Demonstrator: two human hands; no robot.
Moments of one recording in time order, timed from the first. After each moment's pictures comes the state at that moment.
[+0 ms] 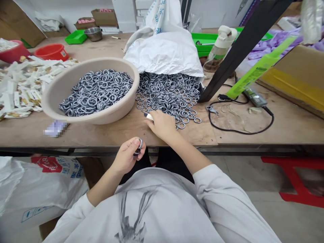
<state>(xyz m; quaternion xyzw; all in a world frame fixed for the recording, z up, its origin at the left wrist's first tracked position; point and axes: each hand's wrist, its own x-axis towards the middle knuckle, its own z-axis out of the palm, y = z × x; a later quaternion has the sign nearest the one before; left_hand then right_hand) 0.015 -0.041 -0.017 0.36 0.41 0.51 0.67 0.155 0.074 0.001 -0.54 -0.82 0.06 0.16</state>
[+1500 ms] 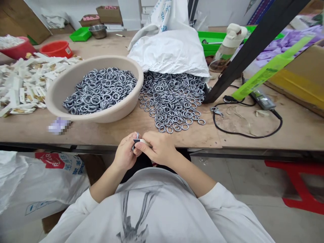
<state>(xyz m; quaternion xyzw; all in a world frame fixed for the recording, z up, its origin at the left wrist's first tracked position) 0.016 -0.027 -0.014 0.29 0.40 0.58 0.65 0.159 0.009 -0.006 -0.29 -0.86 0.24 0.35</state>
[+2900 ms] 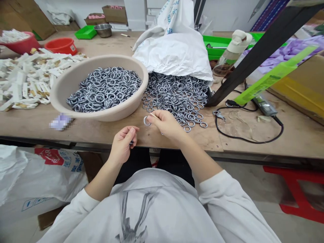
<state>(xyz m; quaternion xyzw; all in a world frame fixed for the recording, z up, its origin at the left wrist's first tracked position) -0.010 -0.017 -0.020 0.35 0.48 0.60 0.54 0.153 0.078 0.014 -0.40 -0.76 0.43 0.29</state>
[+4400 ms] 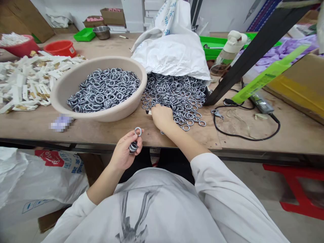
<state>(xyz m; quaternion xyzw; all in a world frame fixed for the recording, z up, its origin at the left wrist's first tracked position) 0.000 -0.031 -0.010 0.26 0.43 0.57 0.65 0.130 0.107 0.012 -0.53 -0.85 -0.01 0.05</state>
